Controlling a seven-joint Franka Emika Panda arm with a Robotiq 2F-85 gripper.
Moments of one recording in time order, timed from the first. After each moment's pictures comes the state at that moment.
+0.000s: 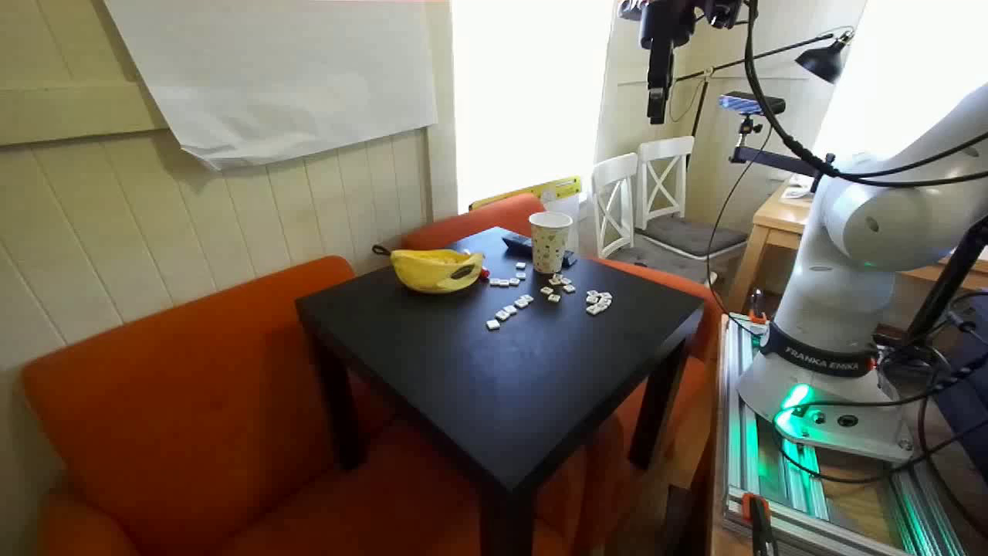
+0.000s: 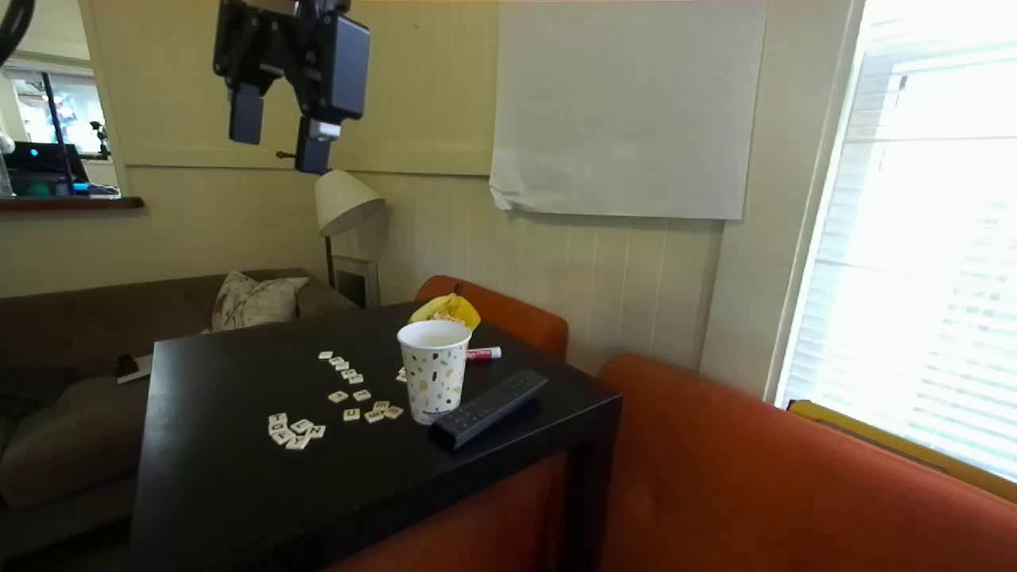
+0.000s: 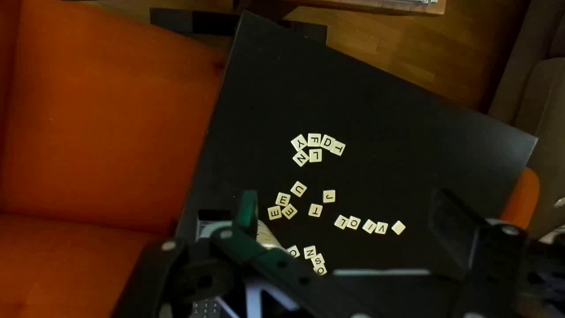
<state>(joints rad) -0.04 -0.69 -0.30 -2.31 -0.01 1.49 -0.30</state>
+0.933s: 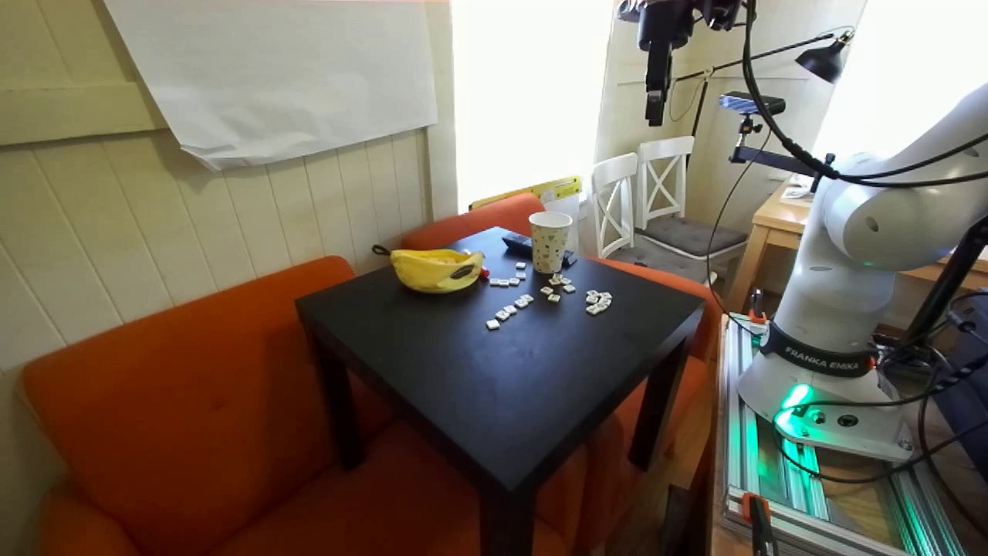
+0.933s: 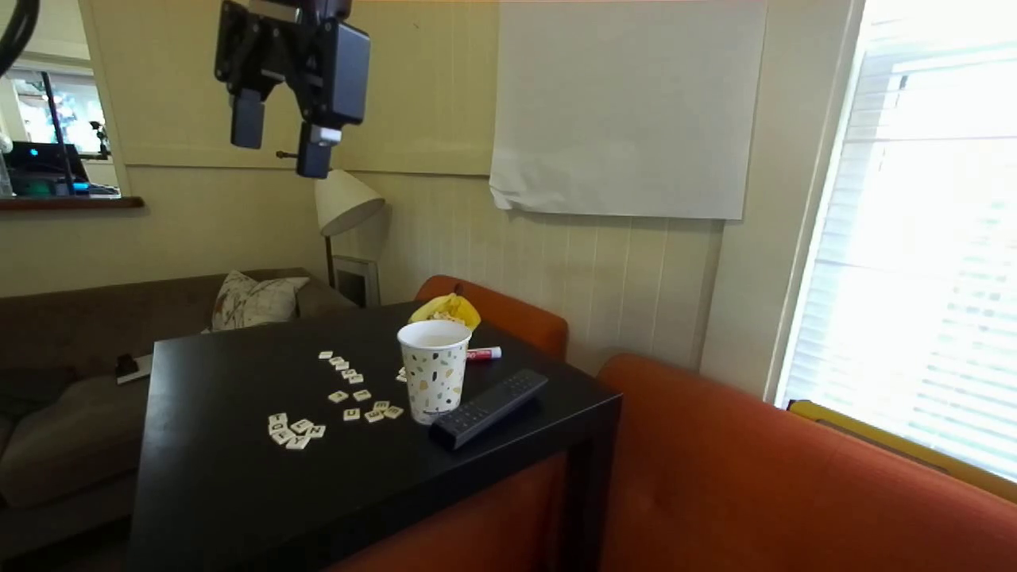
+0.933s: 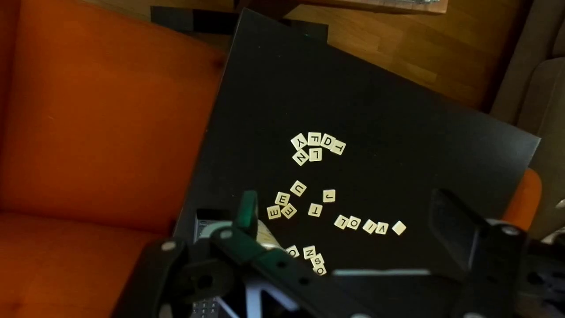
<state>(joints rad) -0.04 -0.69 -0.29 -2.32 -0.01 1.51 -0.30</state>
